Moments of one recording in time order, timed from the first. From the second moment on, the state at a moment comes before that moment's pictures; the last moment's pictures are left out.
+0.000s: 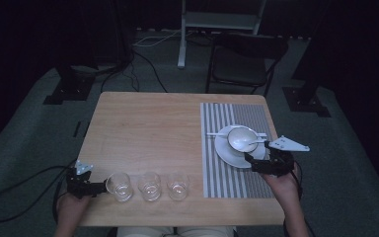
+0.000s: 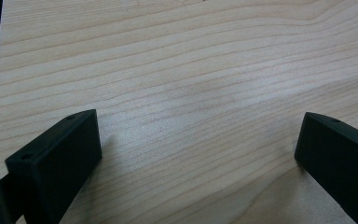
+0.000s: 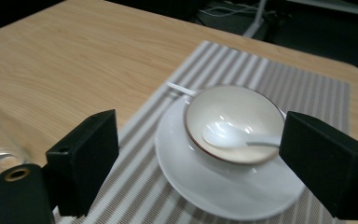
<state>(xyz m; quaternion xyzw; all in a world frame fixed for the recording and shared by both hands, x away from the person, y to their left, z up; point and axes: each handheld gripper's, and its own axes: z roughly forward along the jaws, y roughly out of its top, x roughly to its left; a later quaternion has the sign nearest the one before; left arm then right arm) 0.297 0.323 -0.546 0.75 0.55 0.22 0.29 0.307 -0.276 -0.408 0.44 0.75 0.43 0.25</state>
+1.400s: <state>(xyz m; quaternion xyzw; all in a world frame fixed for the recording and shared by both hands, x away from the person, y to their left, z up) 0.297 0.323 -0.546 0.75 0.55 0.22 0.29 0.309 -0.143 -0.413 0.27 0.84 0.46 0.13</state>
